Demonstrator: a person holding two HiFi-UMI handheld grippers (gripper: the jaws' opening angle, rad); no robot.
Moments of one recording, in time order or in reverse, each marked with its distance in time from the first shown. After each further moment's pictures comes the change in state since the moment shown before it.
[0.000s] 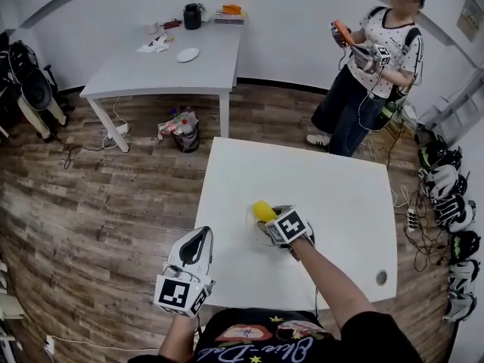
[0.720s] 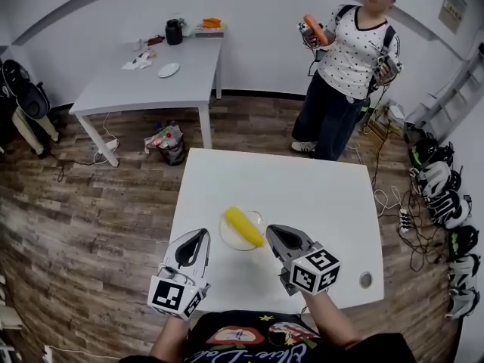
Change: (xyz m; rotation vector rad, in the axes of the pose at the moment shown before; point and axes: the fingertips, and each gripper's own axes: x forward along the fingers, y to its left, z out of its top) left arm 0.036 -0.076 0.023 0.051 -0.025 -0.084; right arm -0.205 0.009 0.009 0.226 -0.735 0.031
